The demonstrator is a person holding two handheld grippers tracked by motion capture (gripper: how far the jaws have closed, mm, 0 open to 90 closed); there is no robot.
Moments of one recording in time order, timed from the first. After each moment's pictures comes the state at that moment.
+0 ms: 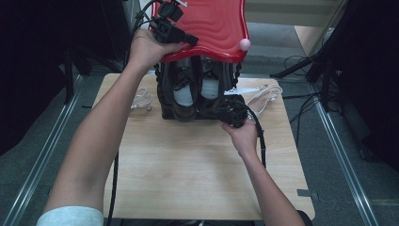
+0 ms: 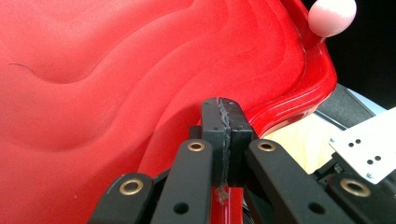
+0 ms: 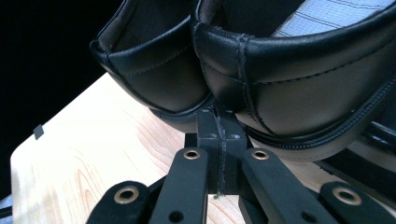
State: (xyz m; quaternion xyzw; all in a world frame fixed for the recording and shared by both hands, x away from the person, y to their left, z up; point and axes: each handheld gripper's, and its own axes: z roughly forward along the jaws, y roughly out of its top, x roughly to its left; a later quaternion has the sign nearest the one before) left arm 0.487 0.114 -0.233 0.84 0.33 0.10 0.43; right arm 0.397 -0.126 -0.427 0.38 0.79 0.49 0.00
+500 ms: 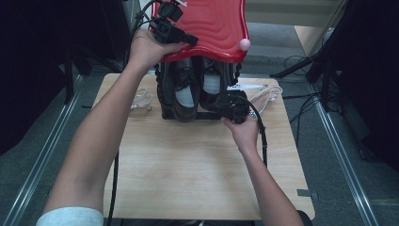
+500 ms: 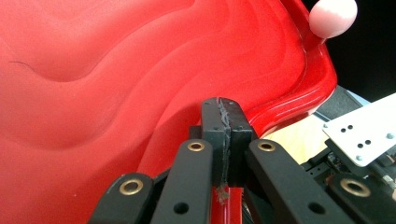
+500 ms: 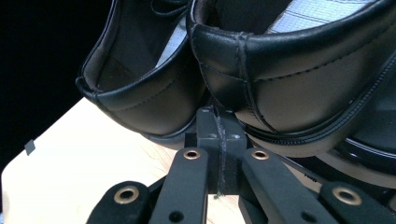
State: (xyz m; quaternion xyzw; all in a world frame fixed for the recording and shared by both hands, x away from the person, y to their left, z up) left arm 0.487 0.114 -0.233 0.83 0.33 0.10 0.43; right arm 0.409 -0.132 -0.423 0.40 0.77 0.50 0.01
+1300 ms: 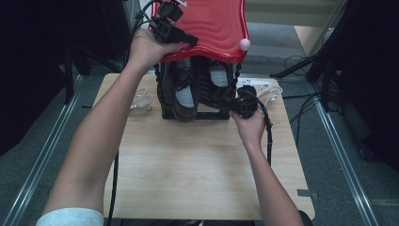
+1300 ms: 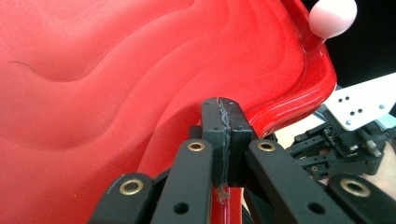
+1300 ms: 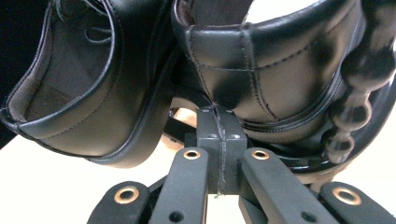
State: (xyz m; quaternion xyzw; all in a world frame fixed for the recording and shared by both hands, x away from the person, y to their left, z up) left arm 0.487 0.114 -0.233 0.84 0.33 0.10 0.43; right arm 0.423 -0.154 -0.420 0.44 0.75 0.49 0.07
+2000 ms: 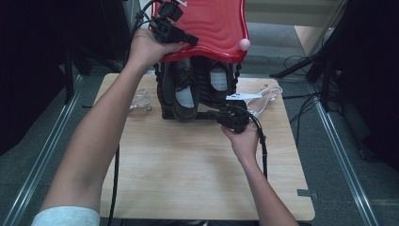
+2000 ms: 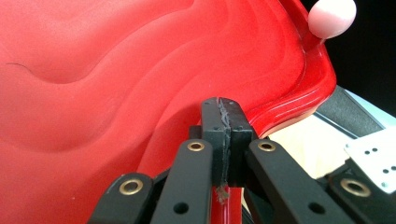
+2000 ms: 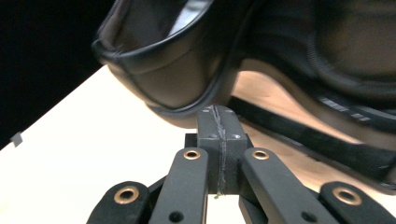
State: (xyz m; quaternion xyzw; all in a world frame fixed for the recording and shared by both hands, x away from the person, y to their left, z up) left arm 0.489 0.114 -0.233 0.84 0.33 0.10 0.43; right arm 0.379 -0.128 -0.430 0.40 0.77 0.49 0.04
